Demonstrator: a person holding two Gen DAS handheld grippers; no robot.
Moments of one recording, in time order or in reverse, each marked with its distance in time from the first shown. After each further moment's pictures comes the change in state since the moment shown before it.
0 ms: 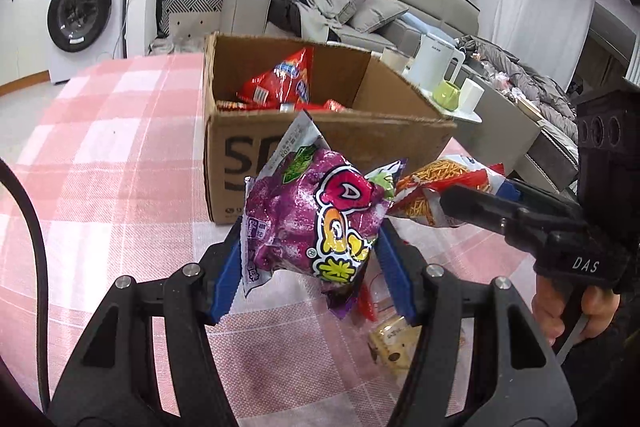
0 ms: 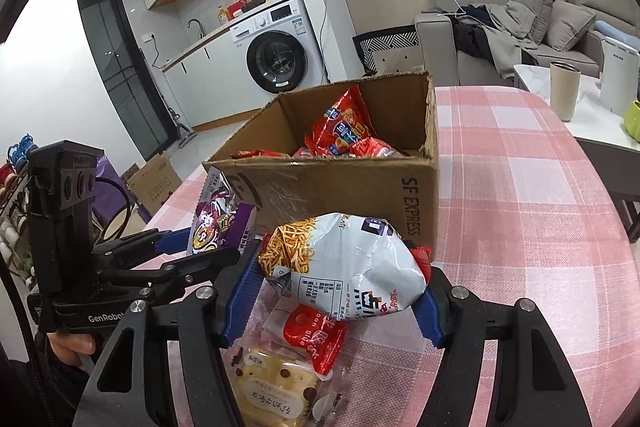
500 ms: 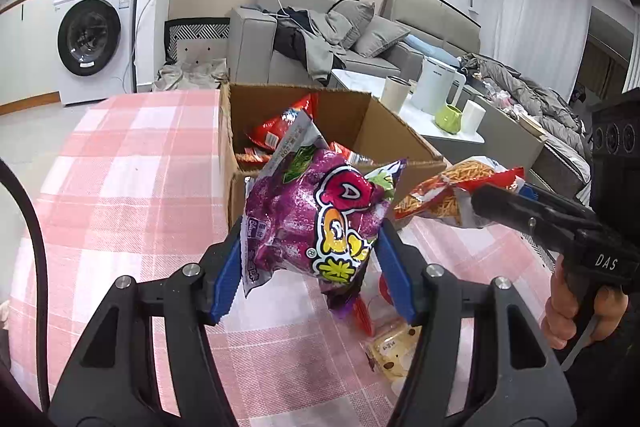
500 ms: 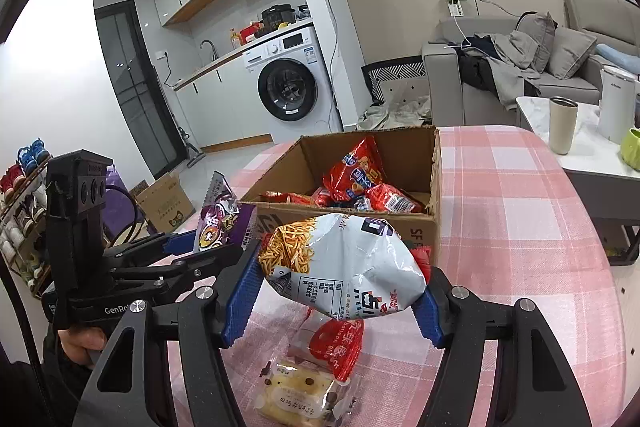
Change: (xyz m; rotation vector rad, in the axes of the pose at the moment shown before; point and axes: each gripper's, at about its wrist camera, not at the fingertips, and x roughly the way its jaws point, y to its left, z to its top) left arm -0.066 -0.005 0.007 0.020 -0.092 0.035; right arm -0.045 0.017 0.018 -0.029 -0.106 0.014
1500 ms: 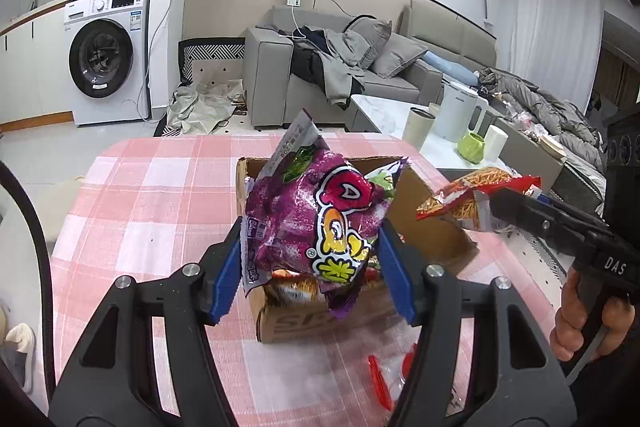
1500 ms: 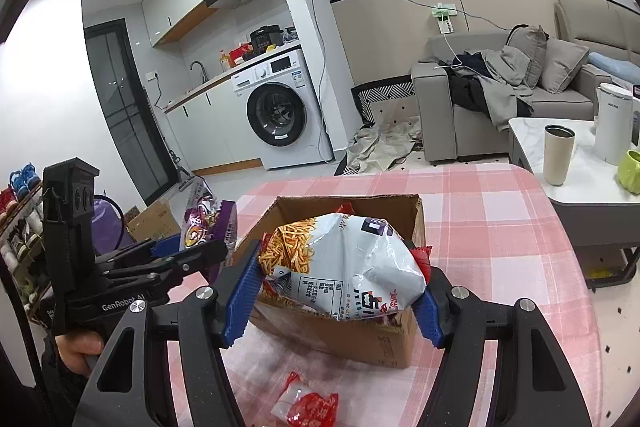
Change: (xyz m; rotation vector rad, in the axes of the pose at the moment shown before) left arm -0.019 -0.003 0.061 0.003 -0.047 0.075; right arm 0.017 -0.022 0.072 0.024 -0.064 -0.023
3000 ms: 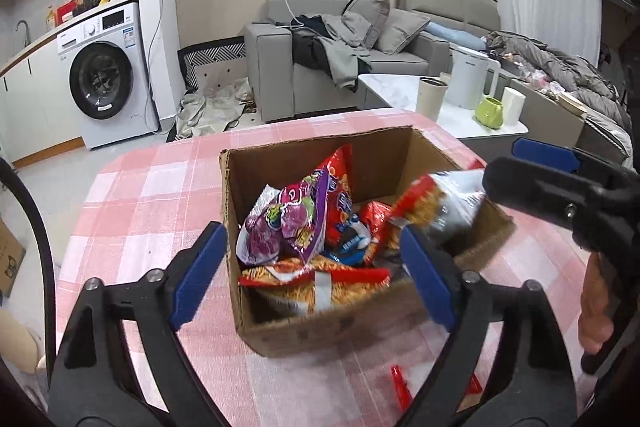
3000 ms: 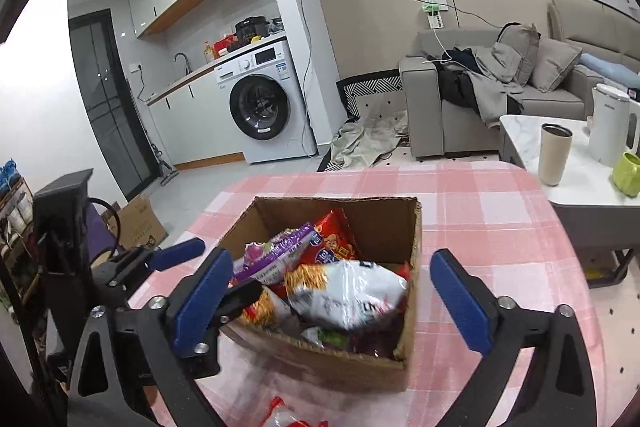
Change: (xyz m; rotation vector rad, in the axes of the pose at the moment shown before) left arm 0.083 -0.027 0.004 0.132 0.039 0.076; right arm 0.044 0.003 0.008 -0.018 0.030 -0.073
